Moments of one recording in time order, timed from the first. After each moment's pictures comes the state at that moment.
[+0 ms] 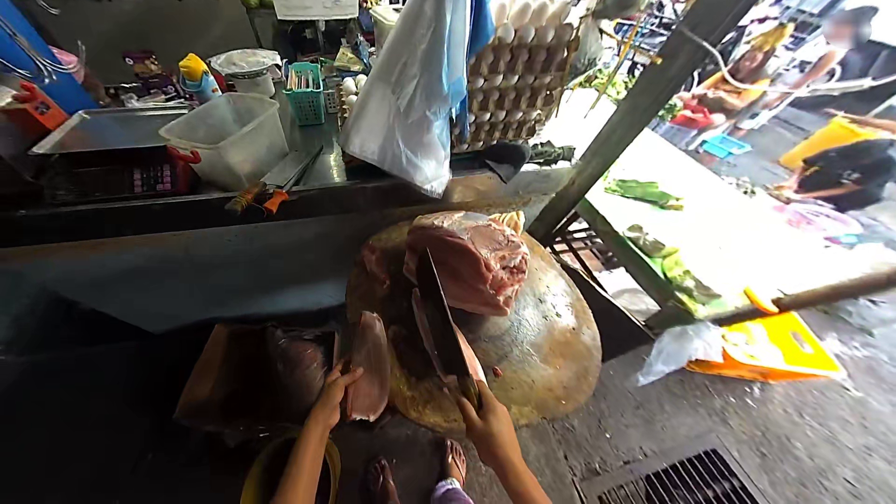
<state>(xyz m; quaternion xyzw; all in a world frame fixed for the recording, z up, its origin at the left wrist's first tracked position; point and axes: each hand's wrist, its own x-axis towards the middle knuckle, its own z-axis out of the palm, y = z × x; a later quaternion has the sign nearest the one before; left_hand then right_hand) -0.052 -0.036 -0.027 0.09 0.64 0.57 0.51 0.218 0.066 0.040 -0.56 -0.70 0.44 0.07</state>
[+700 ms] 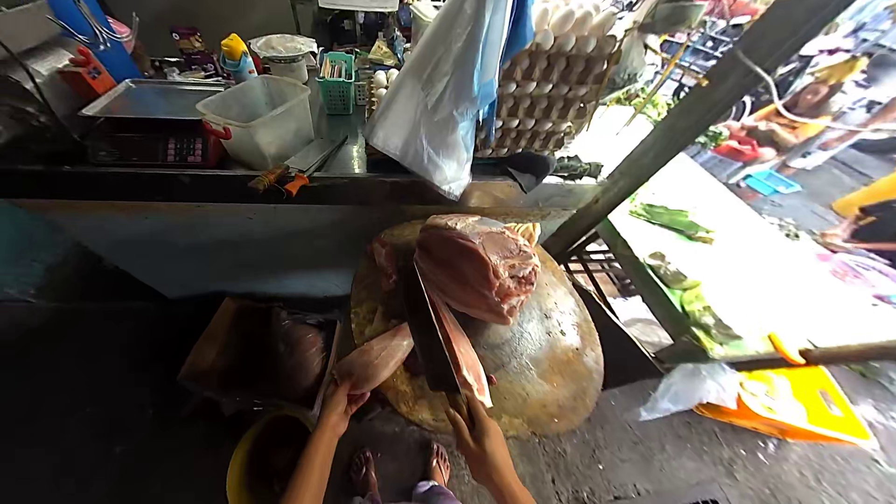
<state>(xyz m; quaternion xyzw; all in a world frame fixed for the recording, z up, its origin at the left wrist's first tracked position) 0.000 -0.048 -0.048 -0.15 0.59 0.65 0.45 0.246 0.061 0.024 -0.45 -0.75 0.47 0.09</state>
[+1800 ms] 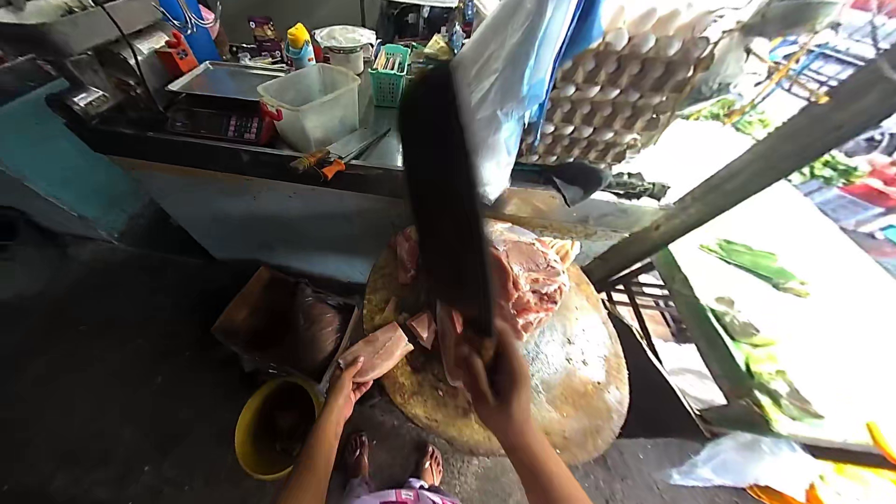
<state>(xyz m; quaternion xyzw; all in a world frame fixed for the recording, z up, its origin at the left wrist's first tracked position) 0.026 -0.037 -0.046 -0.23 0.59 0.67 0.39 0.183 0.120 0.152 -0.12 -0.80 0.42 0.41</state>
